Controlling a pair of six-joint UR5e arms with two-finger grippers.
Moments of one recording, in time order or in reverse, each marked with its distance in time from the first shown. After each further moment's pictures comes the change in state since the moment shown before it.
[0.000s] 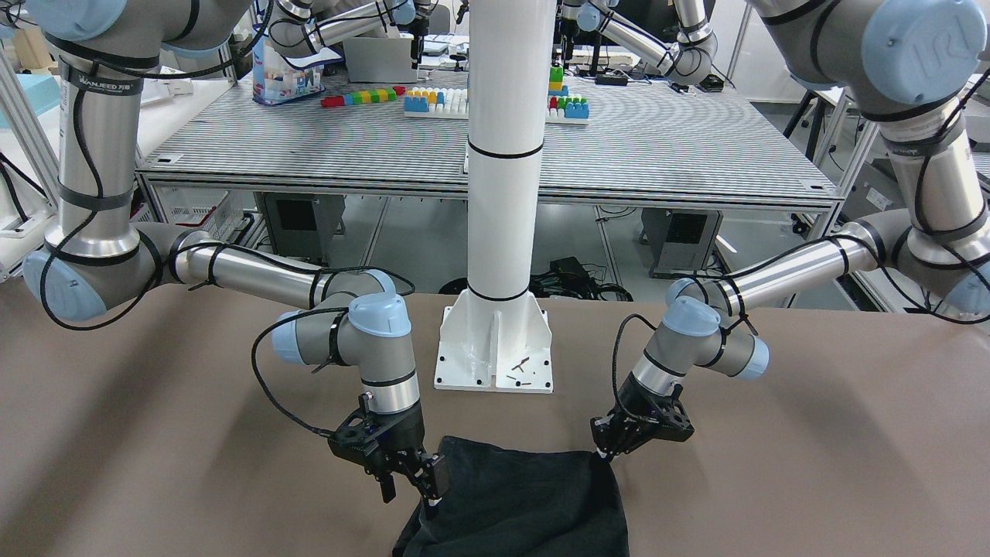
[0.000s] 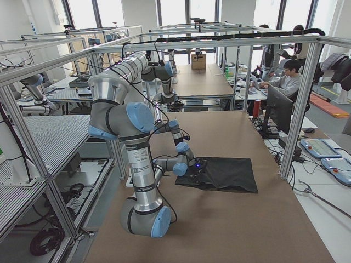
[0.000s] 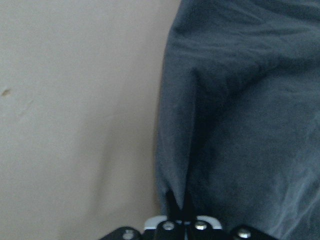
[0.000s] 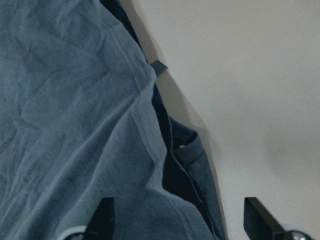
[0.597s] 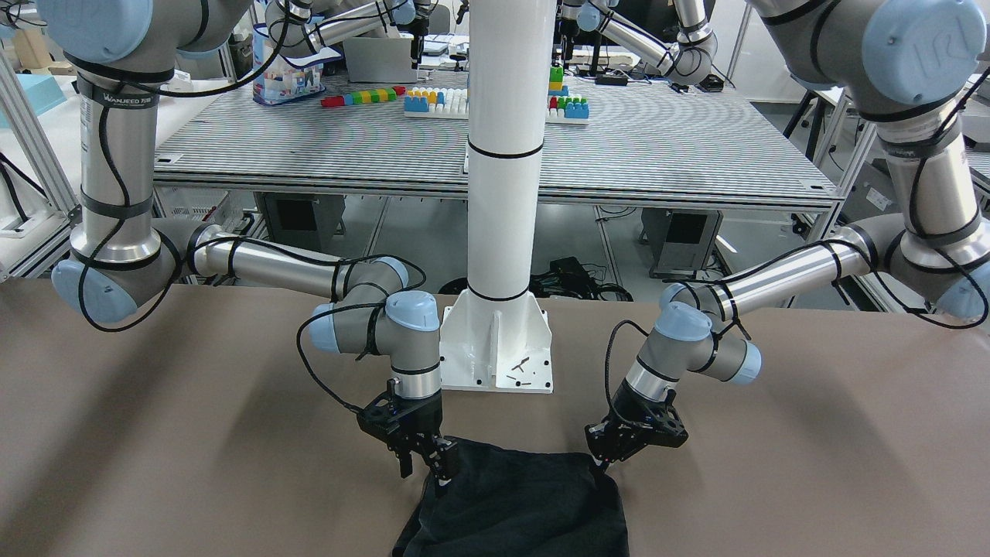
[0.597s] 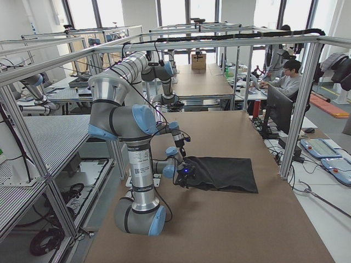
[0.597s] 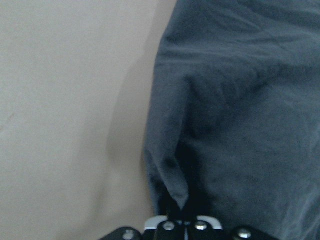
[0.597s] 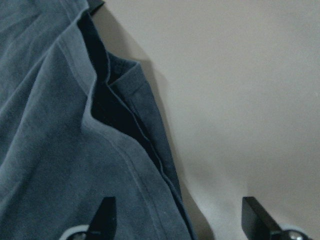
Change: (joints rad) left arm 0.001 -0.032 0.035 0.001 0.028 0.002; right arm -0.145 -0.005 -0.035 -0.050 -0.126 0.193
